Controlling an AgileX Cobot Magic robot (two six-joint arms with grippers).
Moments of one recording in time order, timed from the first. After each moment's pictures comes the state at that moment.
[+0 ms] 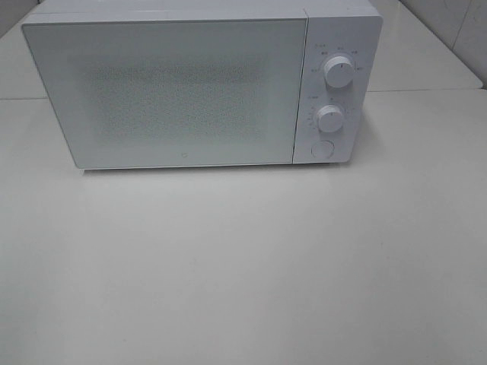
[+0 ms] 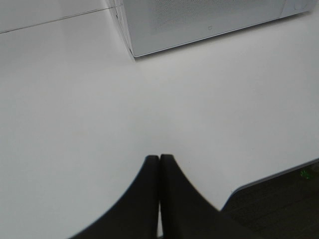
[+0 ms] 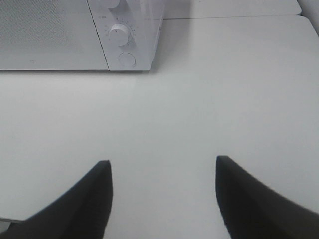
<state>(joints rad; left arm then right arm) -0.26 0.00 -0.55 -0.02 1.16 0.11 0.26 -0.01 -0.50 -0.11 1.02 0.12</state>
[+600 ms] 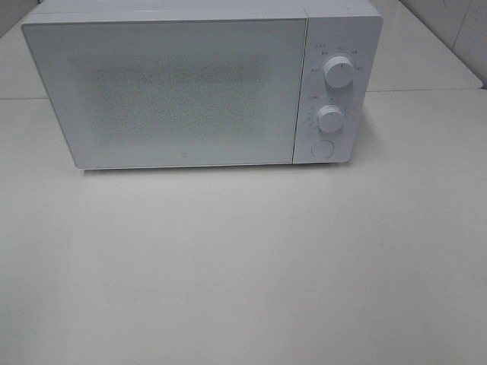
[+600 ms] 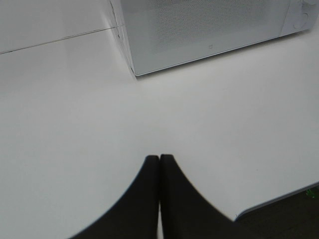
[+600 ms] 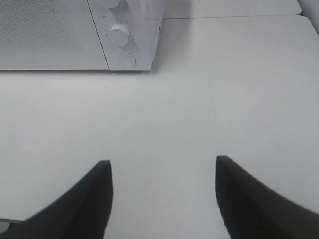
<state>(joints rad) -0.26 -0.01 -0.50 -0.02 1.05 0.12 0.26 -0.01 -0.50 -0.11 1.02 0.12</state>
